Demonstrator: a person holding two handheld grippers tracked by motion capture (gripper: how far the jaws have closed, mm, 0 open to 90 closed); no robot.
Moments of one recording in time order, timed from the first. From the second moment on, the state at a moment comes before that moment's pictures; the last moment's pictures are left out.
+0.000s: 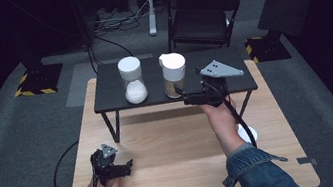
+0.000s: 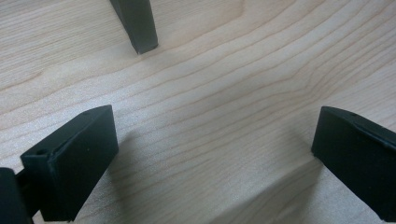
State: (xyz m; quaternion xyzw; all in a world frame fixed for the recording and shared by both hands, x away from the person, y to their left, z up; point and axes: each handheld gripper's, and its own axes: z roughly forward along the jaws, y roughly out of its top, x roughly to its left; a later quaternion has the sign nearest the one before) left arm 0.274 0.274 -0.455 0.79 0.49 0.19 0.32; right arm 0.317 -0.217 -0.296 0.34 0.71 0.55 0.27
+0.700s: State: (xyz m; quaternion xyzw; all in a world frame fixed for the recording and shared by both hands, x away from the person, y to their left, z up) left arm 0.274 0.274 -0.455 0.79 0.49 0.19 0.32; right arm 0.303 -0.262 -0.302 0.36 0.71 0.54 0.28
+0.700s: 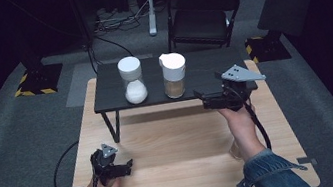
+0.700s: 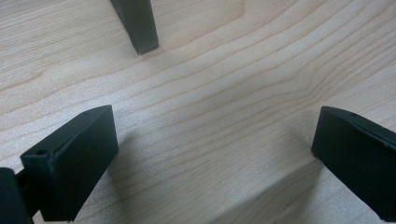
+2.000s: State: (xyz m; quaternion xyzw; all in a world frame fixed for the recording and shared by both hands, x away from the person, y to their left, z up) left arm 0.275 0.274 -0.455 0.79 0.49 0.19 0.32; right arm 0.281 -0.343 -0.332 0.41 0.70 0.51 0.29
